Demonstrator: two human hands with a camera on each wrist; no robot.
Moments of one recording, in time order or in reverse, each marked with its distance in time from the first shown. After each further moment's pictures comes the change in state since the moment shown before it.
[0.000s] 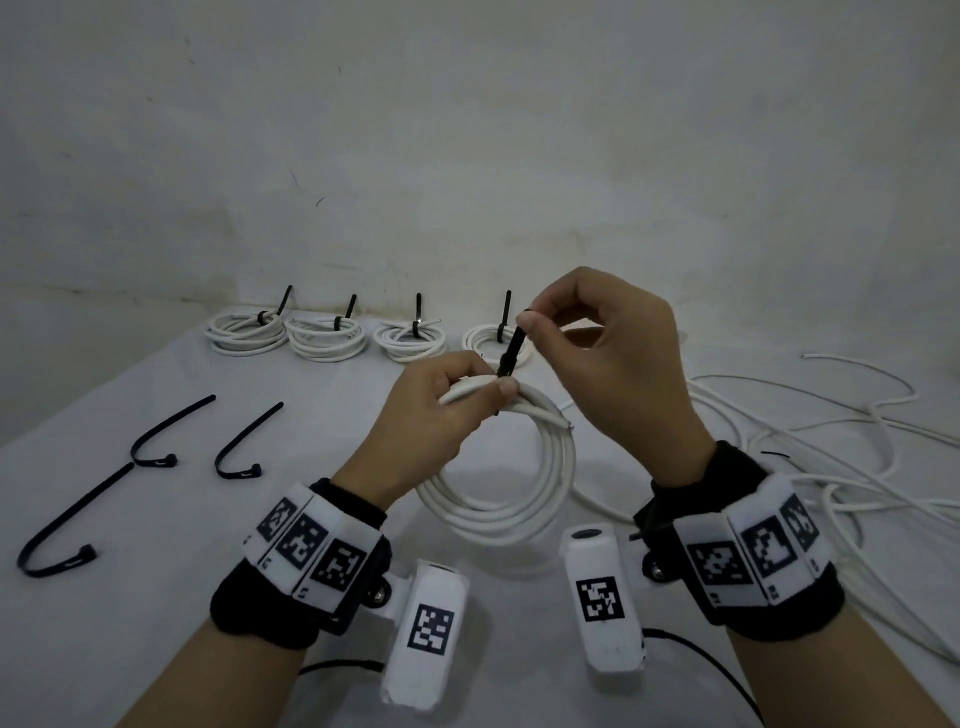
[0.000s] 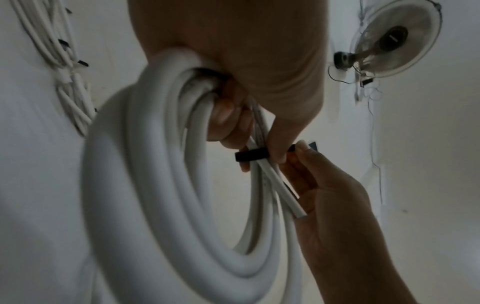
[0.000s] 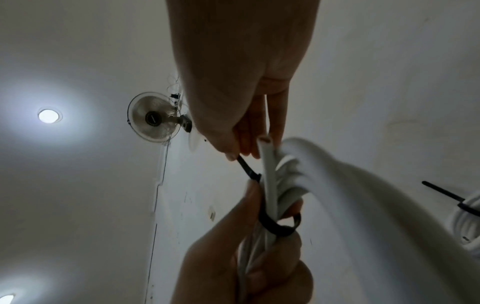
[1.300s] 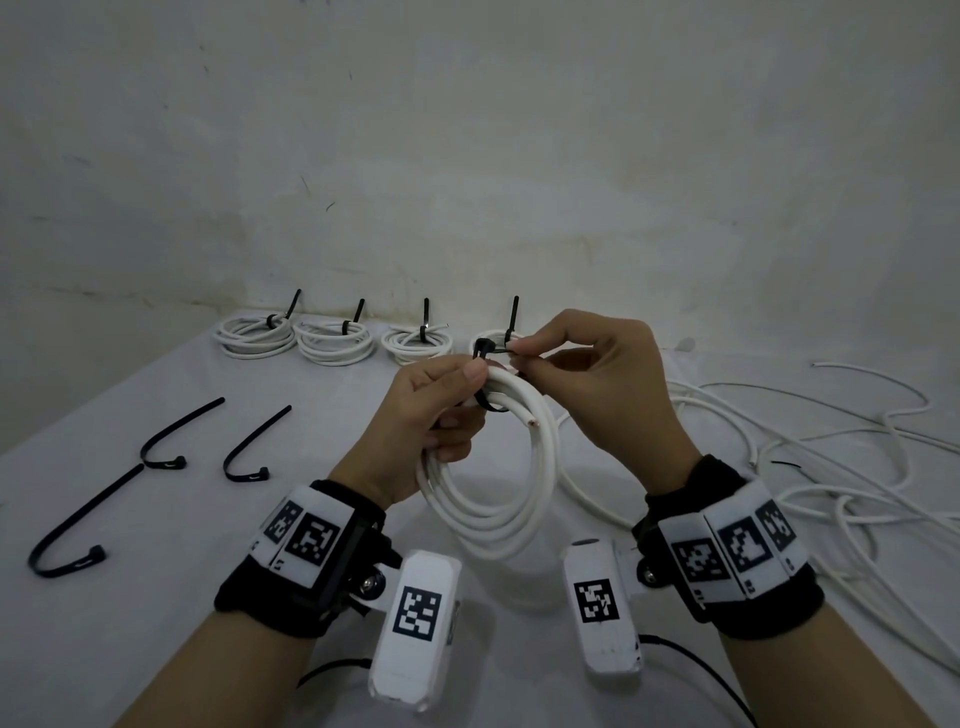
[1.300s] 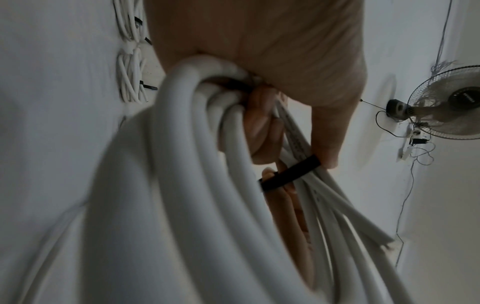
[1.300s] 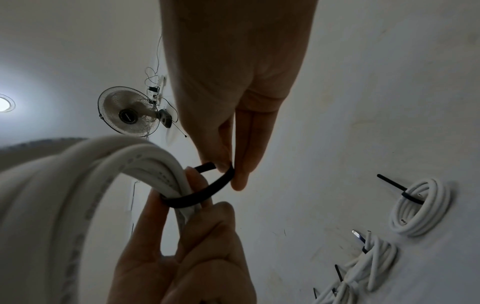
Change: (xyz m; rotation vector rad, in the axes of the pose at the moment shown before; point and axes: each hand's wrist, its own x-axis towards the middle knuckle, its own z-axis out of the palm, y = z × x) left_hand 0.004 -0.008 -0.013 -0.584 -0.220 -0.065; right_hand -0.005 0.013 0.009 0.323 -0.127 0.161
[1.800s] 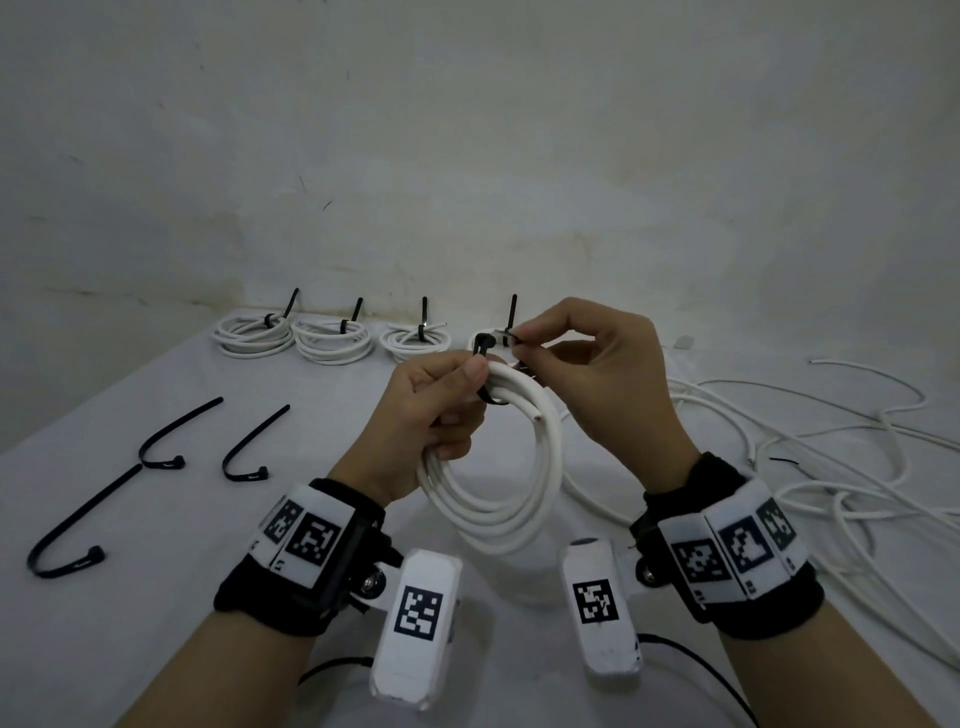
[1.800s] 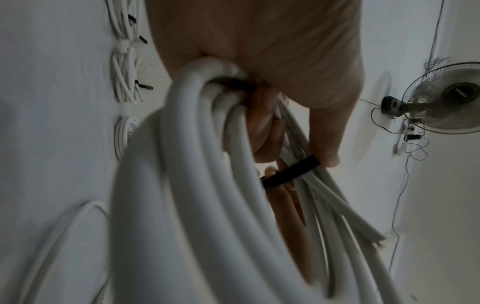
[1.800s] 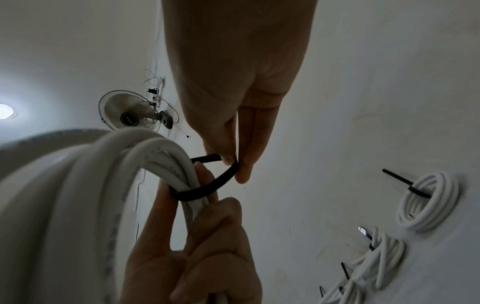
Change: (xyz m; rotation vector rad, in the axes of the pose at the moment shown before) left_hand 0.001 0.001 0.000 0.034 0.000 0.054; right_hand 0.000 -0.006 0.003 0.010 0.051 0.035
